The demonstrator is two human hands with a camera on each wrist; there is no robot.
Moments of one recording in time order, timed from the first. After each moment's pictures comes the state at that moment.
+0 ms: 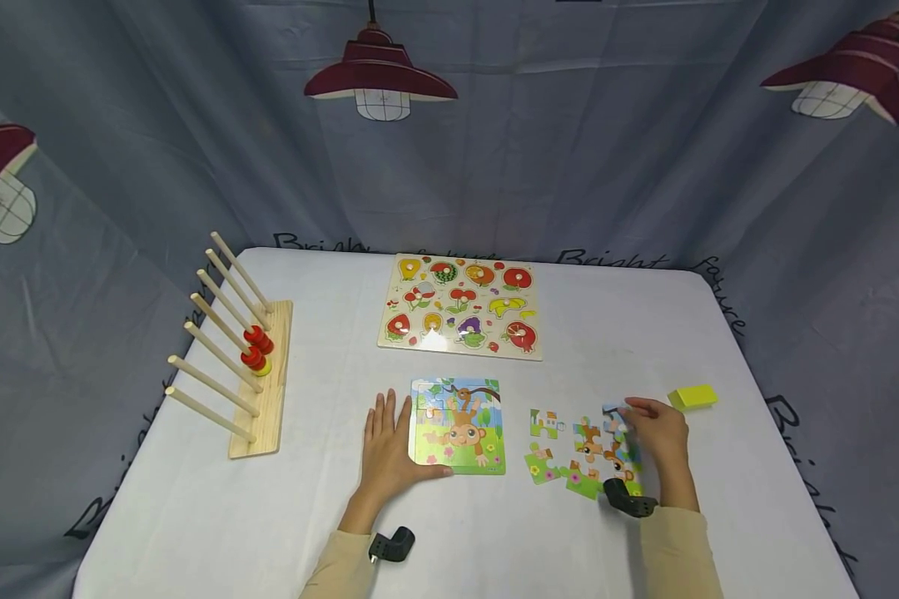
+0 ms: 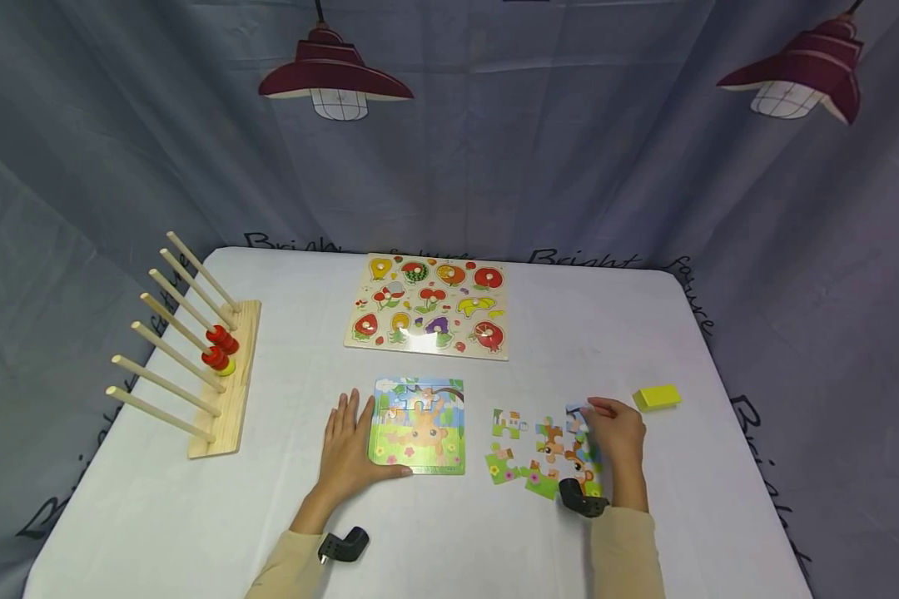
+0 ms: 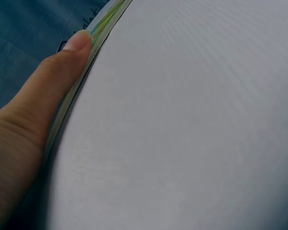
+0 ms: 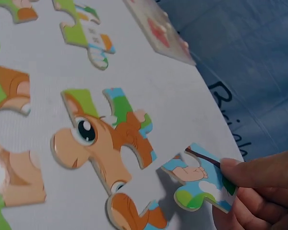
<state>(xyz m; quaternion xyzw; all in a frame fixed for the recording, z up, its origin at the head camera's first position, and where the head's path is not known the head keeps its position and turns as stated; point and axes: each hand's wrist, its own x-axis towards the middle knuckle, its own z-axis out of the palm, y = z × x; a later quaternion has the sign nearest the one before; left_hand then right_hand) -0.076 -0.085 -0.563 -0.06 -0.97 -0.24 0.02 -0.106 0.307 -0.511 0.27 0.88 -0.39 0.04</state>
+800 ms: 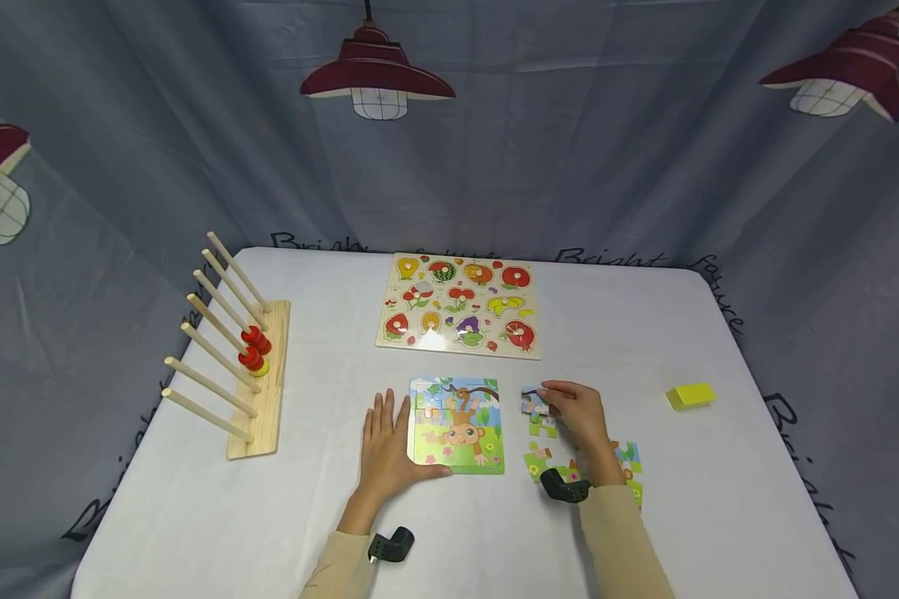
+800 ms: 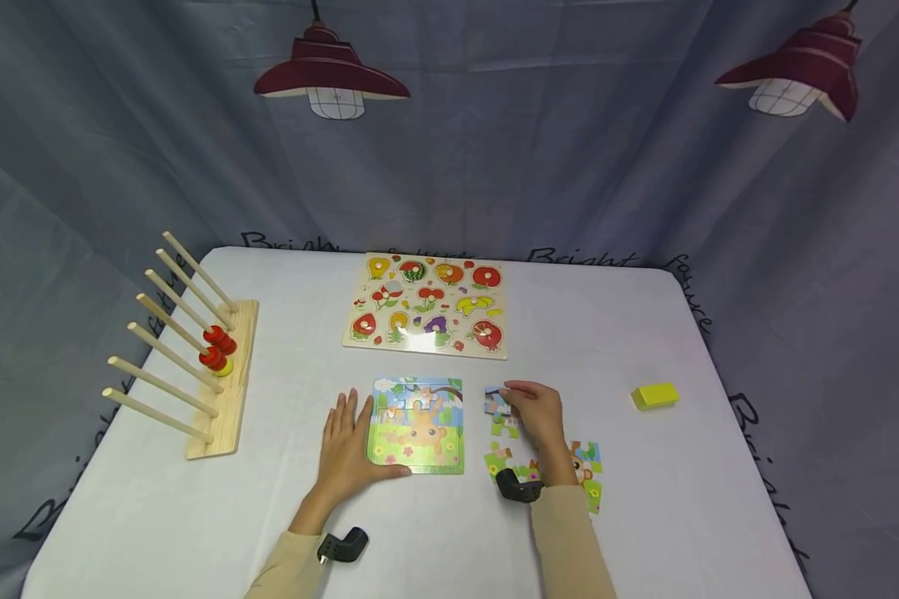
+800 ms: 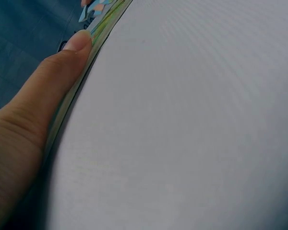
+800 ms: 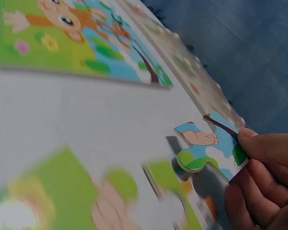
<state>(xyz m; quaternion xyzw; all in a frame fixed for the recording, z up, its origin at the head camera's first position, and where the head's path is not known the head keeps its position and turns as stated) -0.076 -0.085 -0.564 -0.06 -0.97 -0.24 0.02 -0.133 0.215 -0.522 0.18 0.83 -0.52 0.09</state>
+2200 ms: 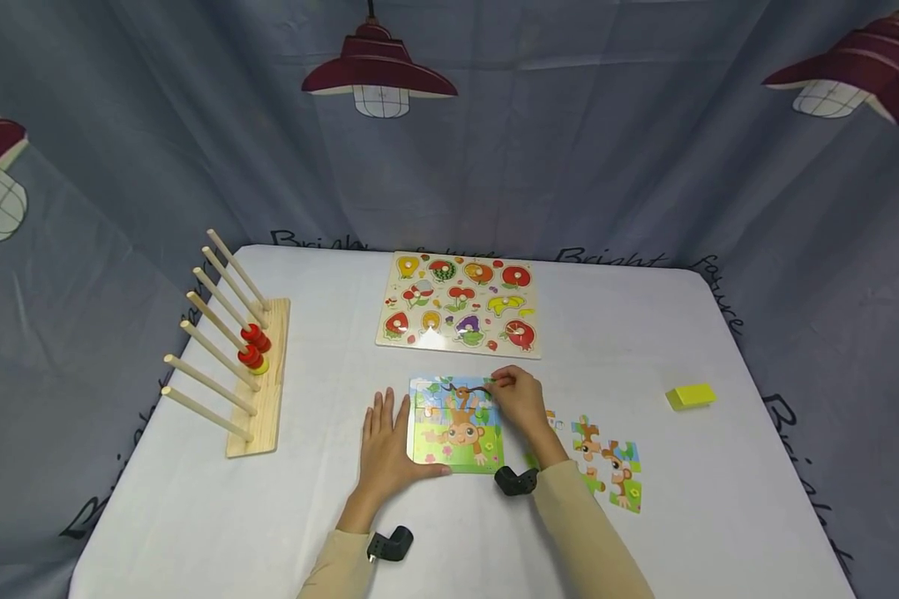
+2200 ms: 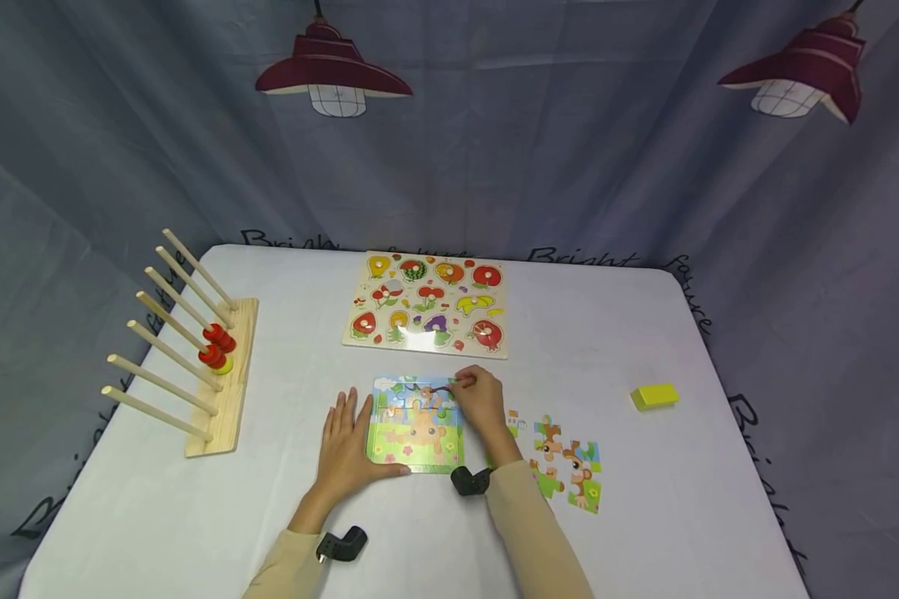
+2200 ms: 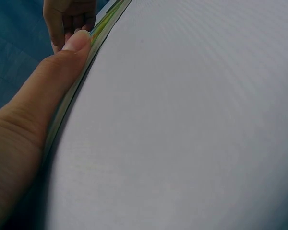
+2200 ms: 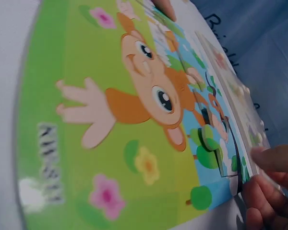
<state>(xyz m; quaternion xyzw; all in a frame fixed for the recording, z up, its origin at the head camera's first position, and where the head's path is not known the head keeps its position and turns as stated) -0.075 -0.086 -0.561 -0.07 -0.97 -0.24 0.02 -0.154 0.133 -0.527 0.09 0.89 -0.45 0.04</state>
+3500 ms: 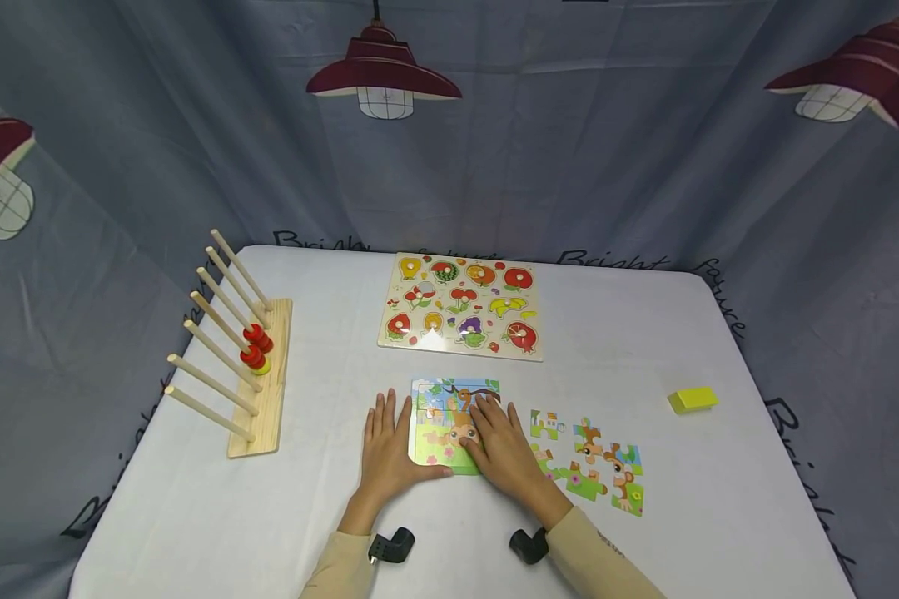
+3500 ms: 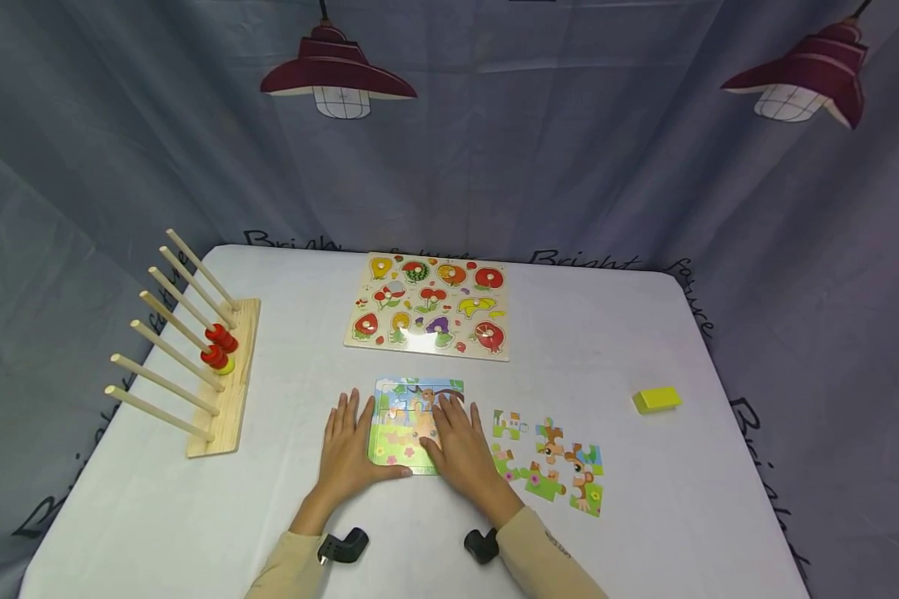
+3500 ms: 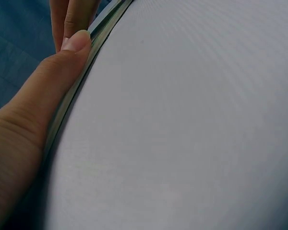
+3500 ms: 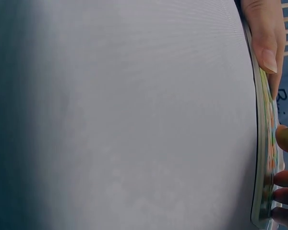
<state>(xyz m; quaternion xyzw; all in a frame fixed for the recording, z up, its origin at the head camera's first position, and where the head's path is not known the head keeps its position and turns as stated) -0.076 -0.086 -0.562 -0.07 -0.97 -0.23 0.02 -0.084 0.115 -0.540 -0.19 0.96 -0.18 -0.03</state>
